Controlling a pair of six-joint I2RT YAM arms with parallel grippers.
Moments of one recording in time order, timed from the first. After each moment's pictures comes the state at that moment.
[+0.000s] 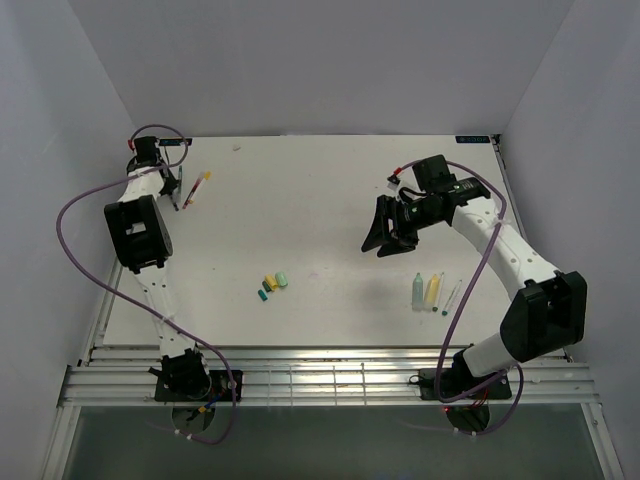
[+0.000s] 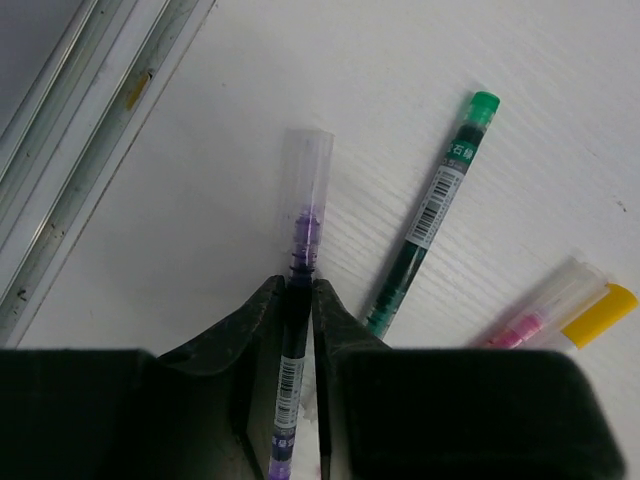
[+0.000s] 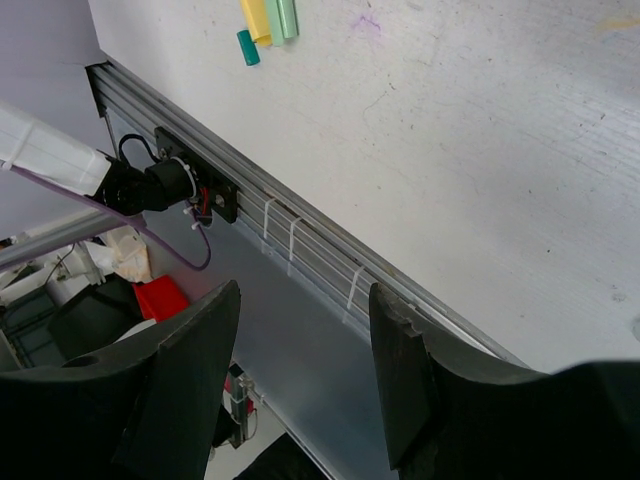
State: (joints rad) left arm 0.27 2.42 1.97 -0.41 -0.13 -0.27; right arm 0.36 1.49 1.32 -0.95 -0.70 0.38
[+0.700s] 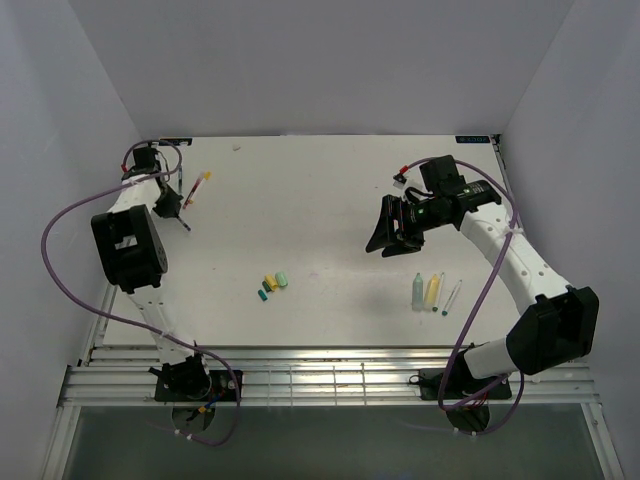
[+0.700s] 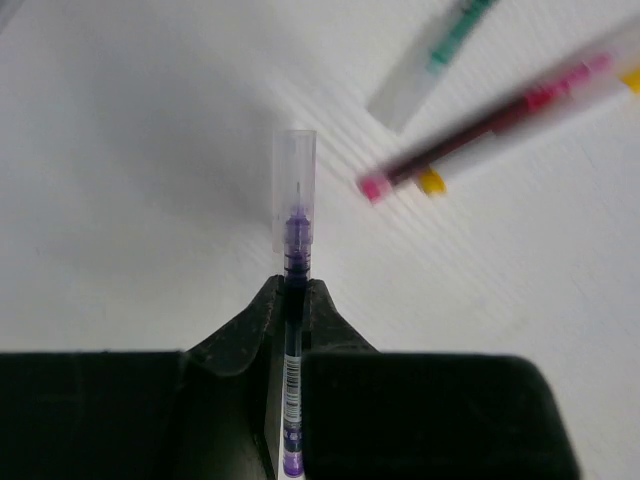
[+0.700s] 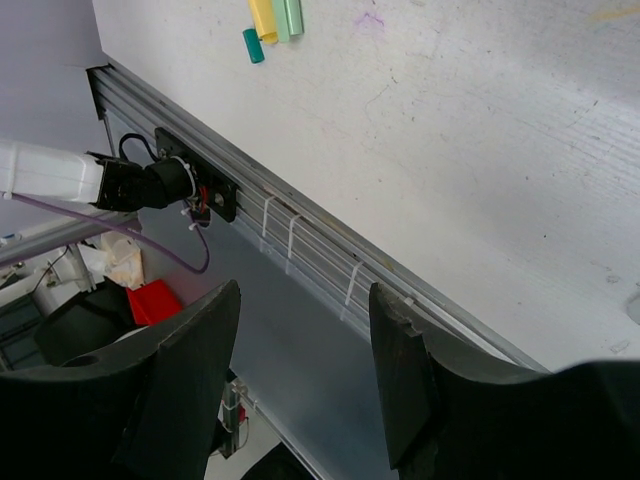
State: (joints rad) left arm 0.26 2.12 1.63 -0.56 -0.15 -0.48; right arm 0.35 1.41 1.31 -0.97 -0.68 0.38
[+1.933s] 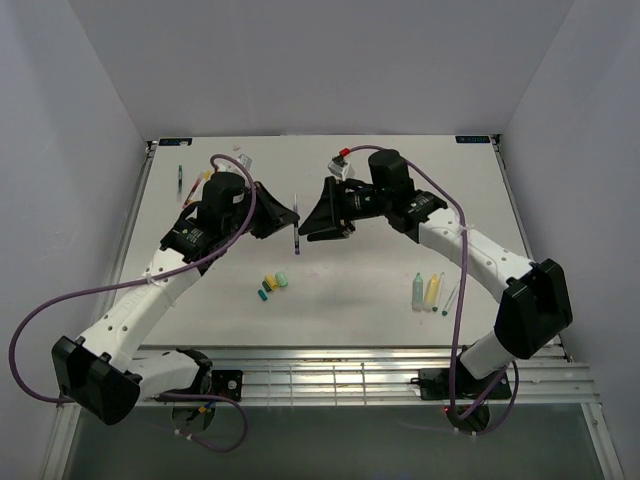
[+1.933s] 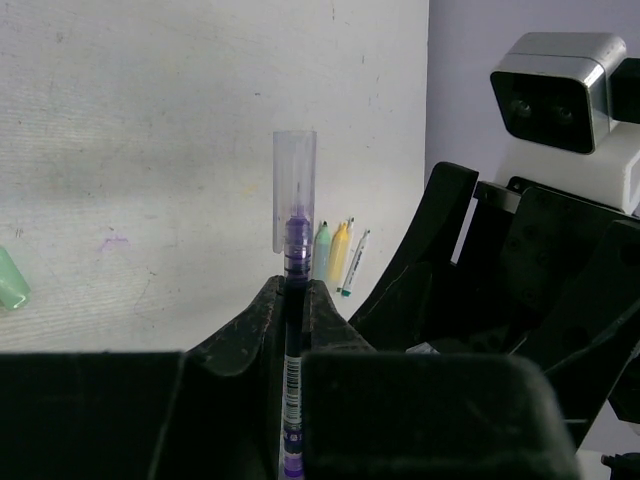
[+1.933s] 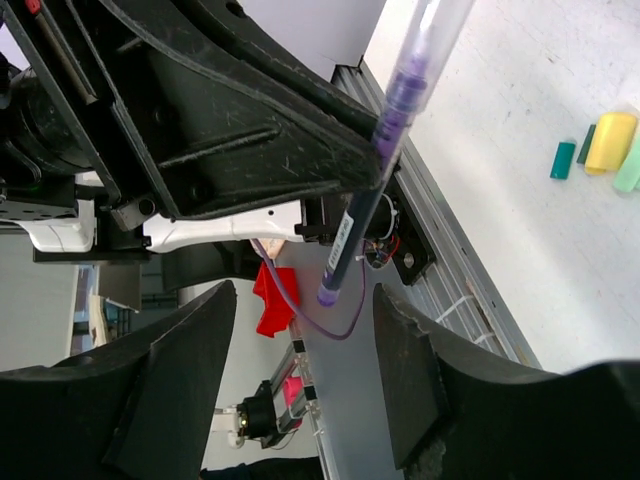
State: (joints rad) left arm -0.51 1.17 1.13 -0.45 0.16 -0.93; right arm 0.63 1.53 1.28 -0.16 -0.93 0.89
